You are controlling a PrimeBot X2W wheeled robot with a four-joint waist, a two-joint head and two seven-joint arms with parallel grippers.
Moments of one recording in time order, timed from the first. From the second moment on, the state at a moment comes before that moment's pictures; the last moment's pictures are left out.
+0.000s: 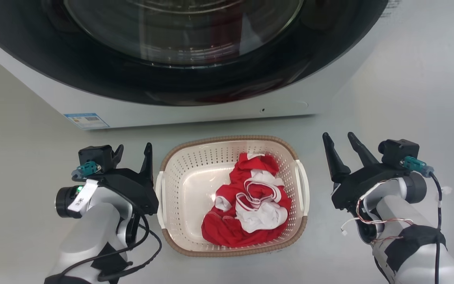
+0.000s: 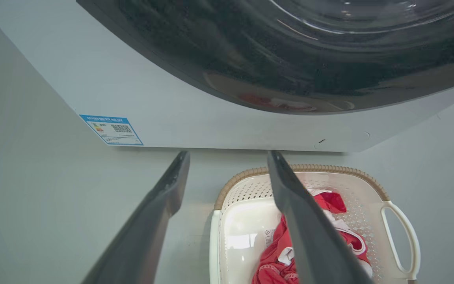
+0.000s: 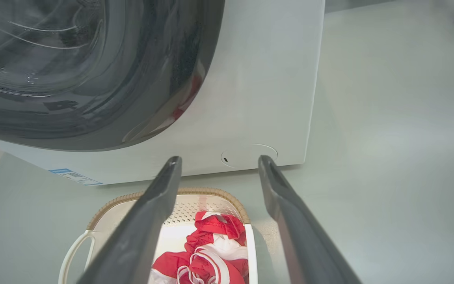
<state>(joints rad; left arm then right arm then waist) -0.75 0.08 -0.51 1.08 -0.73 -0.01 -0.25 -0.71 -0.13 0.48 0.91 0.62 0.10 -0.25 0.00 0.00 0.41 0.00</state>
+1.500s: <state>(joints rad) -0.10 0.20 -0.33 0.13 -0.43 0.12 -0.25 -0.14 -0.23 0.31 0.17 0.39 -0.07 -0.25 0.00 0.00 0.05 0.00</state>
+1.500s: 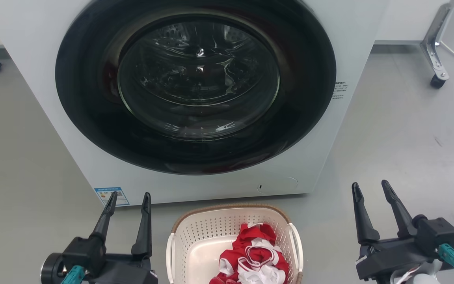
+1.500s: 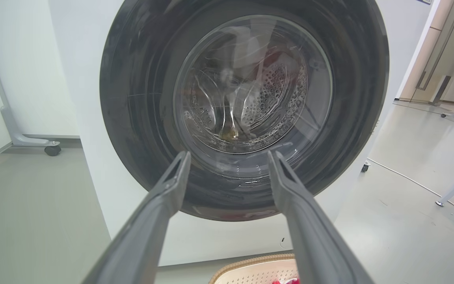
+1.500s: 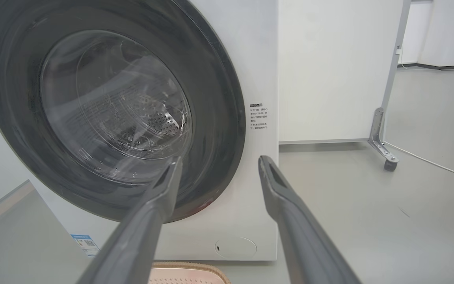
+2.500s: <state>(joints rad) 0.03 0.14 -0.23 0.07 -0.34 0.12 -0.22 0.01 -0.22 0.25 0.05 0.37 -0.10 -0.25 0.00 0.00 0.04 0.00</state>
